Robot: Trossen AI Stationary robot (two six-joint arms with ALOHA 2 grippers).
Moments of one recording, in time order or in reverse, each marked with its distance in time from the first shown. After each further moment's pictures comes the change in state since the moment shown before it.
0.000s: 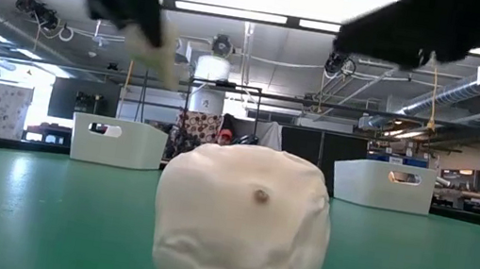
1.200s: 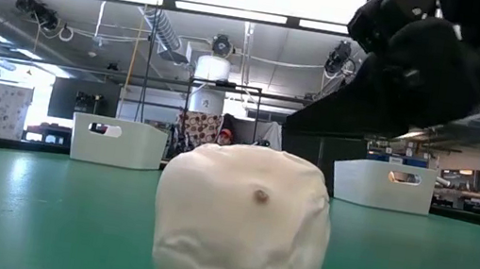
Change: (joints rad) left arm -0.471 -0.080 -0.012 -0.574 0.385 -0.737; right arm -0.165 0.243 0.028 0.093 -0.287 0.094
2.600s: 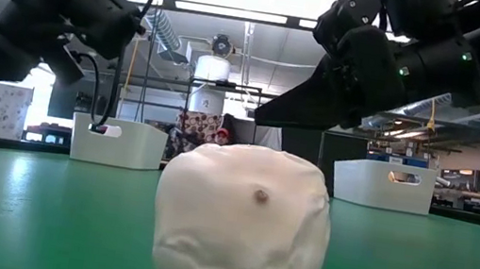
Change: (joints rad) left arm 0.887 -0.033 -0.390 -0.023 -0.119 0.926; right arm -0.158 0.000 0.040 0.003 -0.172 -0.086
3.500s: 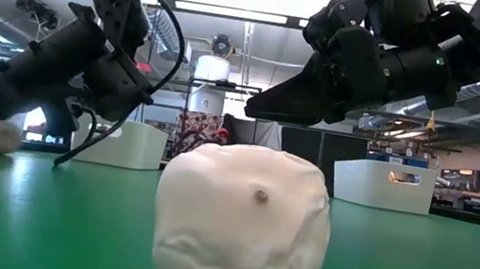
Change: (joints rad) left arm 0.093 0.327 0.011 0.110 0.130 0.291; right arm -0.093 0.000 0.003 0.052 -0.173 -0.060
